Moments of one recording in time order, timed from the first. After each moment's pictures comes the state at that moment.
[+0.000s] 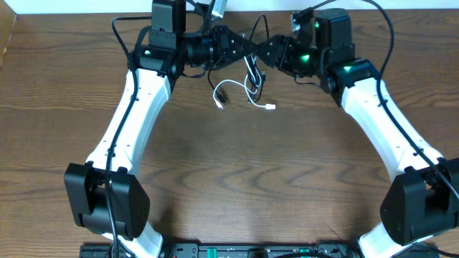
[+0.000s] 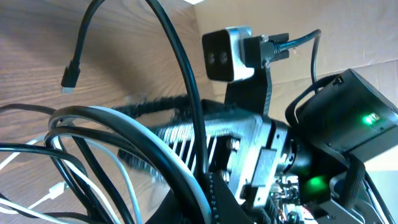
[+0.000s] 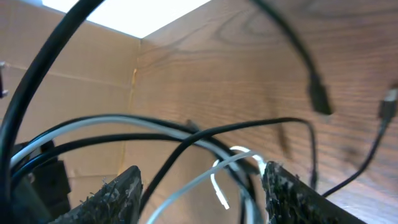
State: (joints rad) left arm -0.21 1.79 1.61 -0.43 1.03 -0.67; right arm 0.30 1.77 1.46 -0.29 -0.63 0.74
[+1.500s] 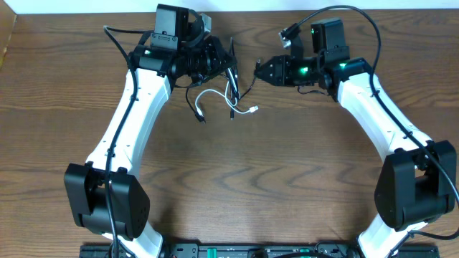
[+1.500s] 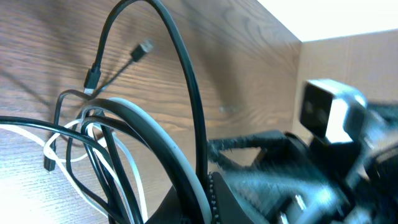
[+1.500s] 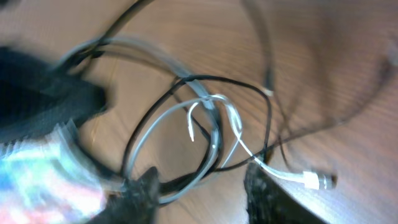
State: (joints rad) left arm -0.21 1.79 1.61 -0.69 0.63 -0.70; right arm 0.27 1.86 1.46 -0.40 -0.83 0.34
